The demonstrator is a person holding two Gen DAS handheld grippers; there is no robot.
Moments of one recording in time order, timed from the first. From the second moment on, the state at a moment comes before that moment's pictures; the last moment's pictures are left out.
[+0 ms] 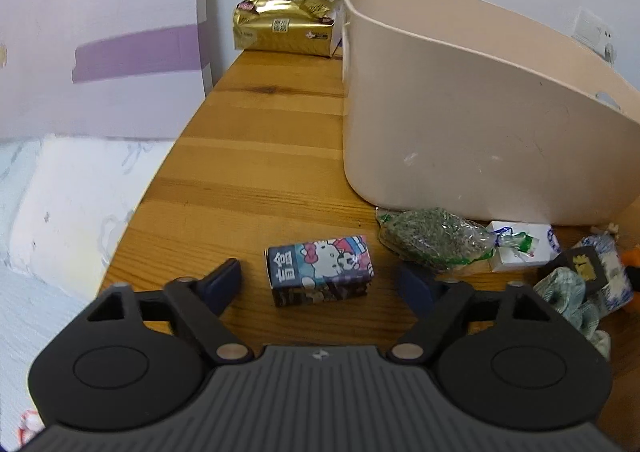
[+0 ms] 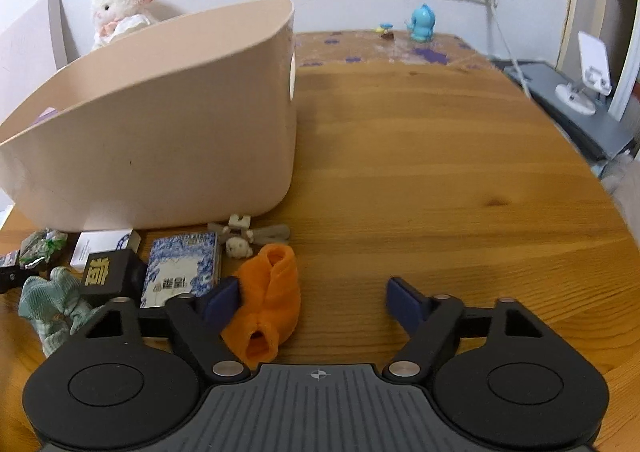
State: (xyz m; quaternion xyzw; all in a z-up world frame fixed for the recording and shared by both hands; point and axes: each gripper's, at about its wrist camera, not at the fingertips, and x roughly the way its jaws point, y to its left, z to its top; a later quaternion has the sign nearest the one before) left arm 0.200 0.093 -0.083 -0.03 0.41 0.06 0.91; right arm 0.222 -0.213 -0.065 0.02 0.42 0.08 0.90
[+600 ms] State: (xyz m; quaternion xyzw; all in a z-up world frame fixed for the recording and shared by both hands) left arm 0.162 0.086 -0.059 -0.03 0.38 0.04 0.92; right arm 0.193 -0.212 -0.049 0.01 0.40 0.13 0.91
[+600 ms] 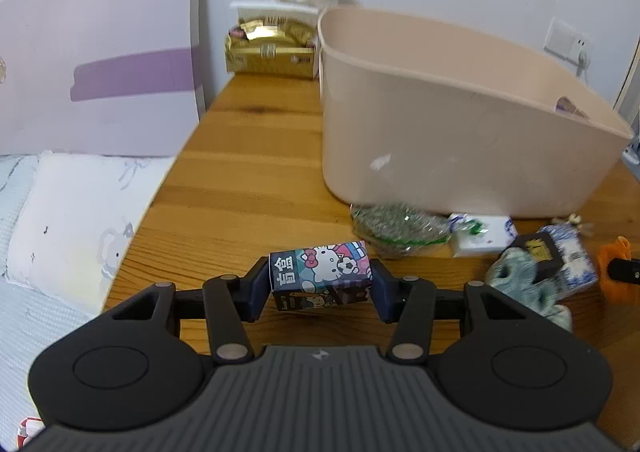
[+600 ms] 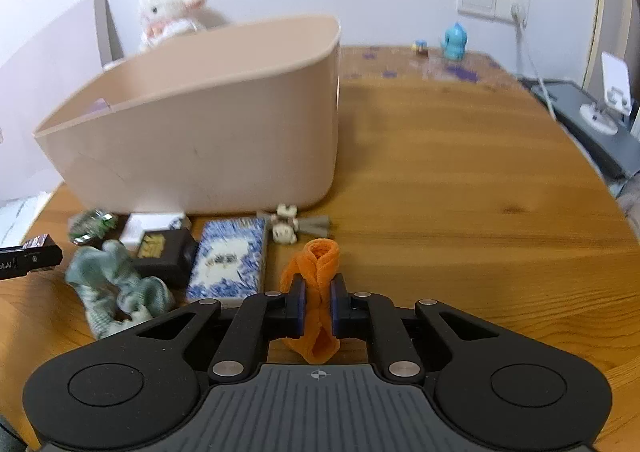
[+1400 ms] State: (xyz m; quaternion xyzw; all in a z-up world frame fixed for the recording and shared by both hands) left arm 0.212 0.004 0.033 0.02 0.27 0.01 0.96; right arm 0.241 -0.209 0.059 0.03 0.25 0.19 0.95
